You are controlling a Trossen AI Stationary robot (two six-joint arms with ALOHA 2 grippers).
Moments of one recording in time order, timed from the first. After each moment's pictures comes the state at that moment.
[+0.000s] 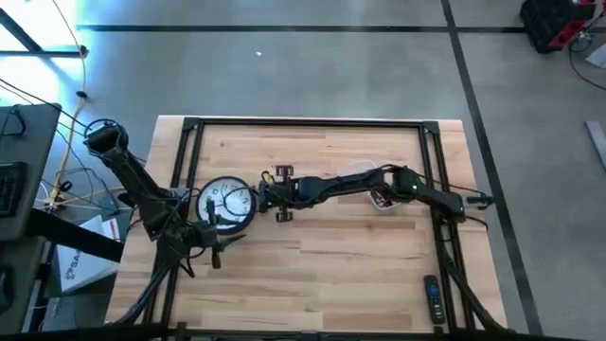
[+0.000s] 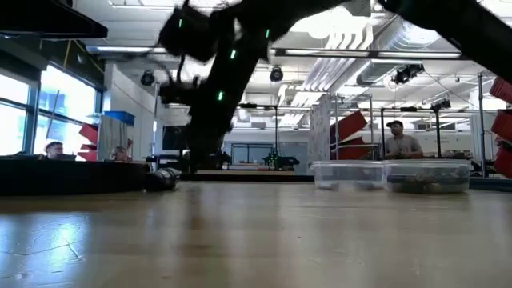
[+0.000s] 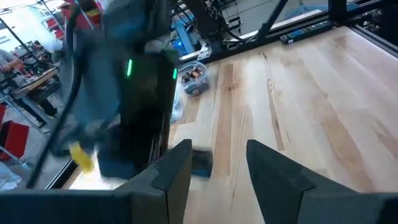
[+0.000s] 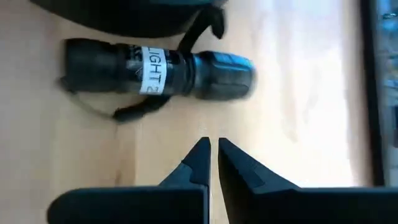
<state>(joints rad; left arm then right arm) -0.93 0.98 0.41 0.09 -1.11 -0.08 0.04 2.38 2.01 -0.70 0.49 -0.20</state>
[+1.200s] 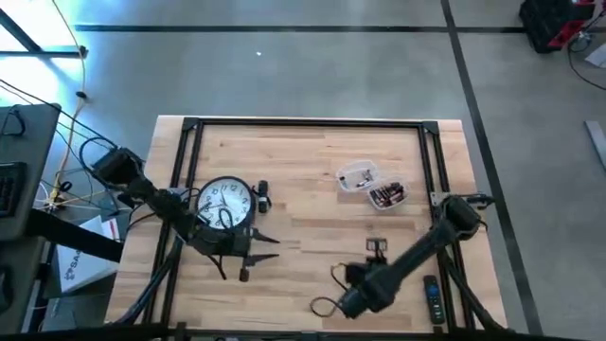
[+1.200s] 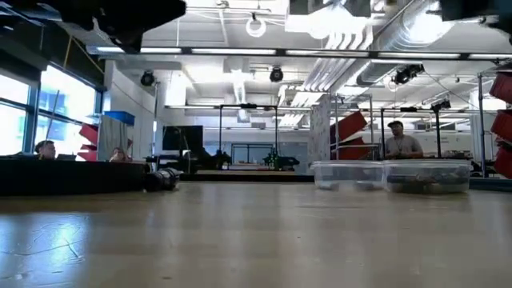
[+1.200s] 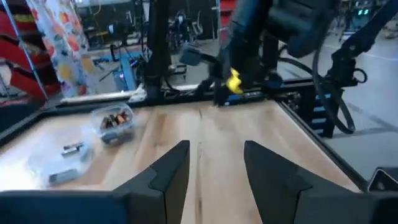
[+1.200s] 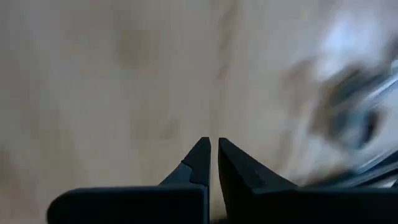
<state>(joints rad) -0.64 1.51 0.51 0.91 -0.61 0.01 0.72 2.08 1.66 -1.56 0.05 0.75</state>
